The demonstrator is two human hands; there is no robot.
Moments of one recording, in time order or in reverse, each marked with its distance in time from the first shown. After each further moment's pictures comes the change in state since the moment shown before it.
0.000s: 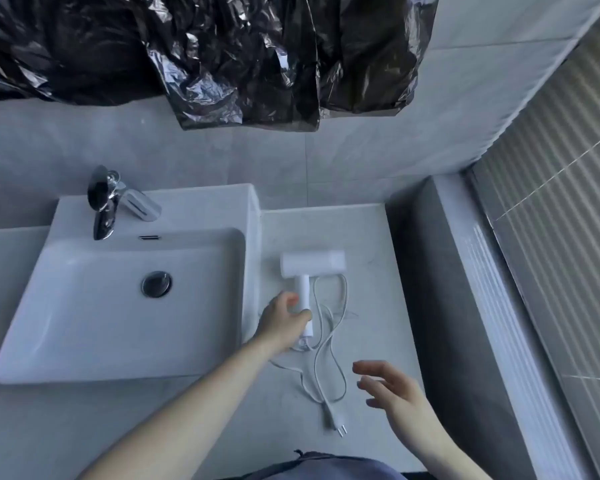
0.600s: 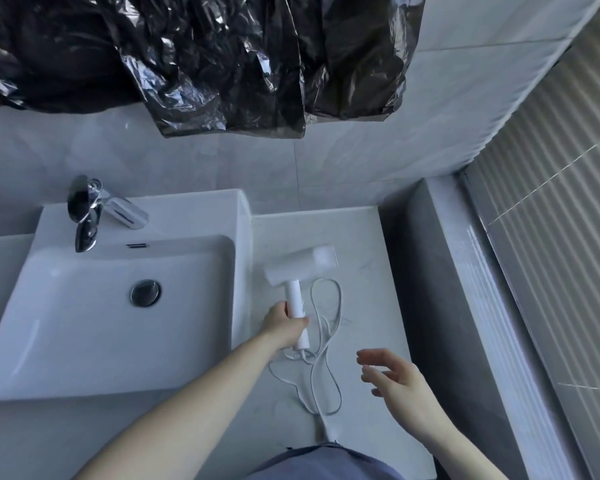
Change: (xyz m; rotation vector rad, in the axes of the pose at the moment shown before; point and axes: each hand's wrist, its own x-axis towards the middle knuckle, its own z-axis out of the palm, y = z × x) left_hand 0.027 0.007 0.018 -0.156 -0.054 -0.166; right_hand 0.024 -0.020 -0.023 -0.138 0.056 0.006
